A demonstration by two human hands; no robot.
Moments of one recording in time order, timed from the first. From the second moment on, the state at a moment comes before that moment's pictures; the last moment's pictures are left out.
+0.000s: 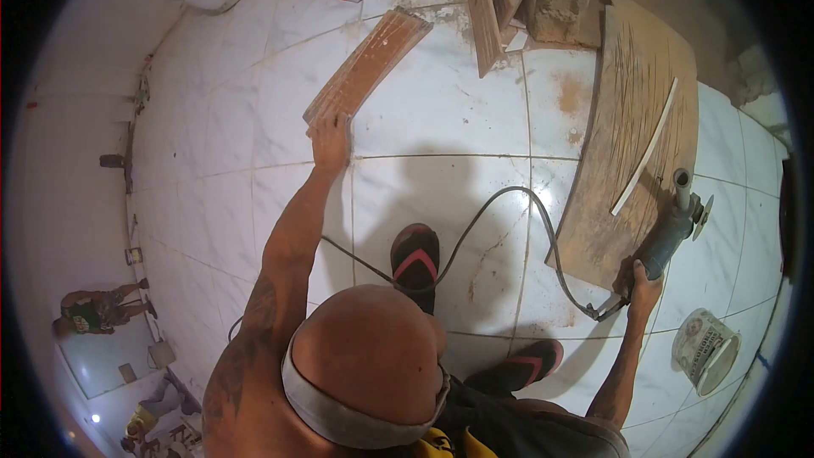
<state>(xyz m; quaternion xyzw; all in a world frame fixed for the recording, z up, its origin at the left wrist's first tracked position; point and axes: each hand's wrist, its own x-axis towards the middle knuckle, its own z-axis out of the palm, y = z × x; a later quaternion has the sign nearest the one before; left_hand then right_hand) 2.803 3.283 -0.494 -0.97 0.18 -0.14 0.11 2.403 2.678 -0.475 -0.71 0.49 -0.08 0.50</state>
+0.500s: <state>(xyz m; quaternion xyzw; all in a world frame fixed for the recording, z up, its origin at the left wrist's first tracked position) 2.842 3.290 -0.468 -0.99 0.12 -0.01 0.04 2.408 2.685 -0.467 -0.73 0.47 -0.12 0.49</state>
